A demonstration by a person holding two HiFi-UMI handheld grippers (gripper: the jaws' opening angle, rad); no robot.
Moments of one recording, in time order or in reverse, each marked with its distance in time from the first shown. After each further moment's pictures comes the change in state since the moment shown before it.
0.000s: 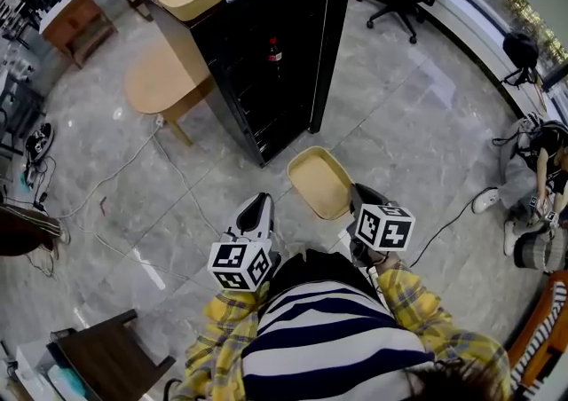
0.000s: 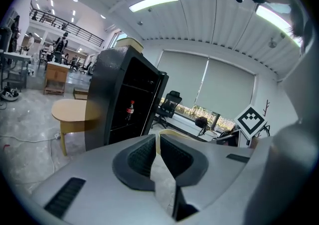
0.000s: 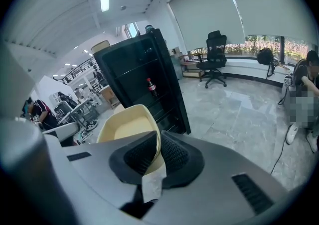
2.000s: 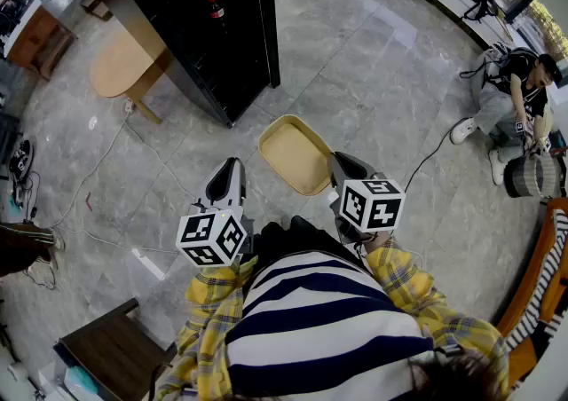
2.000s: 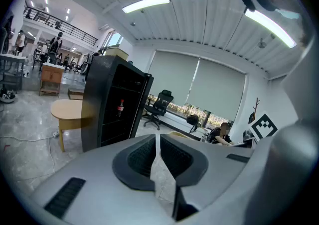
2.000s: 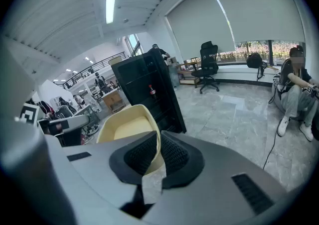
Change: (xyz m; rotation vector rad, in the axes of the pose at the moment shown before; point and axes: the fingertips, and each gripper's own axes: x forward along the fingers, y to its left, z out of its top) left arm -0.076 -0.071 -0.016 0.034 0.006 -0.052; right arm -0.127 0.000 -0.067 0.015 -0.110 0.000
